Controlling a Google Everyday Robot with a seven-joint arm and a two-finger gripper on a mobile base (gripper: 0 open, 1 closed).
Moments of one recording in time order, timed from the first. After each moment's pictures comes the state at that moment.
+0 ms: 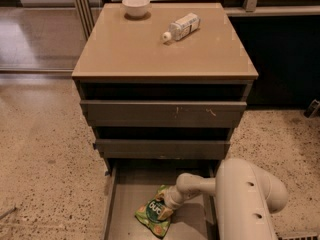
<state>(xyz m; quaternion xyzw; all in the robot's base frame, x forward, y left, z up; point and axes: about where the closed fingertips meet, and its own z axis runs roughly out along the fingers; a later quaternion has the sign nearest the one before) 0.529 -0.008 0.138 -0.68 0.68 0.21 0.18</state>
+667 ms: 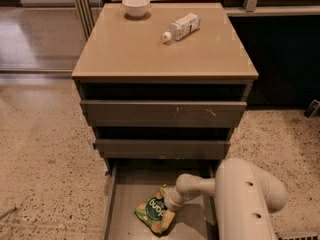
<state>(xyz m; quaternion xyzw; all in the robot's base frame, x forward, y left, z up) 0.529 -0.008 0.138 -0.68 0.68 0.21 0.18</state>
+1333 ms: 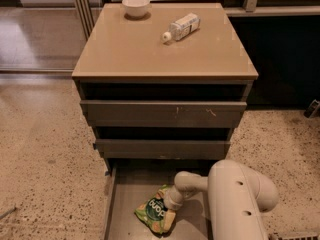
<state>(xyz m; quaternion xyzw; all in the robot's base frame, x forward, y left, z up) 0.518 -0.008 0.123 -0.70 0.66 0.24 0.13</state>
